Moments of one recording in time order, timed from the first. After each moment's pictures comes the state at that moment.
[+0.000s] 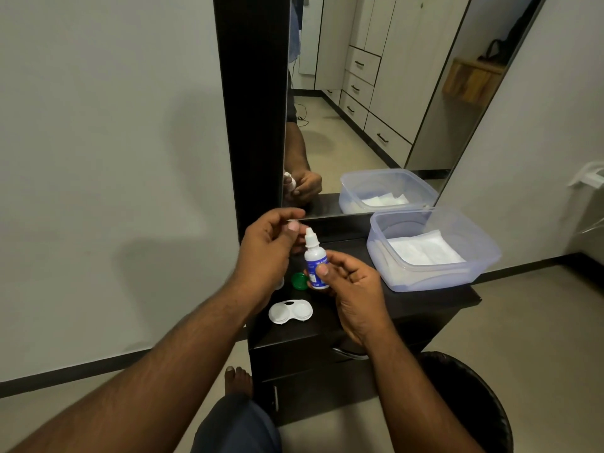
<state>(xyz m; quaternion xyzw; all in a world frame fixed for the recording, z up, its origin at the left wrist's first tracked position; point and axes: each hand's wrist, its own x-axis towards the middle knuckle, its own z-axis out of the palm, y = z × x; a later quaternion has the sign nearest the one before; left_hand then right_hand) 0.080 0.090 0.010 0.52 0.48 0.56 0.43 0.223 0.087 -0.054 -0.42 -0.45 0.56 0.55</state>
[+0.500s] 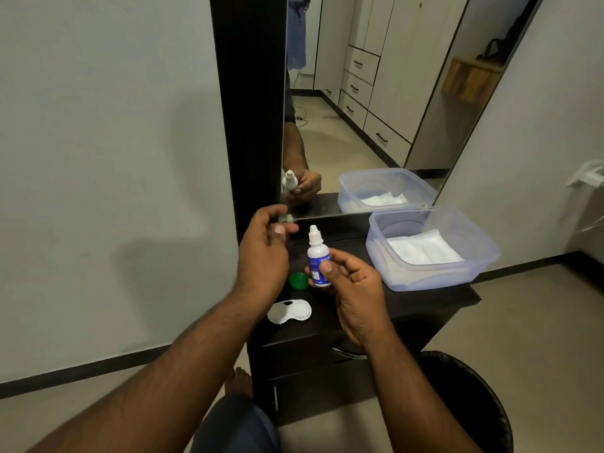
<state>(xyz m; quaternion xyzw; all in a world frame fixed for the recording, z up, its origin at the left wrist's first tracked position) 0.087 0.090 0.003 0.50 0.54 0.58 0.34 0.223 0.090 -0.061 -0.40 -0.43 0.56 0.59</state>
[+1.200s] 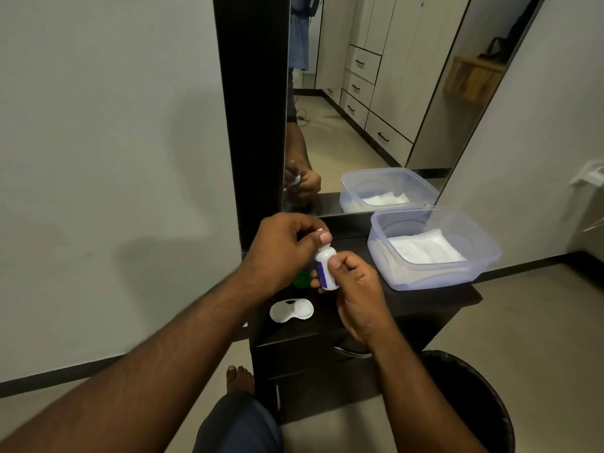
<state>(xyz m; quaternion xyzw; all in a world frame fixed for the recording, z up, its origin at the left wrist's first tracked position) 0.086 0.093 0.025 0.69 0.52 0.42 0.27 0.223 0.084 -0.052 -0.39 -0.49 0.55 0.55</state>
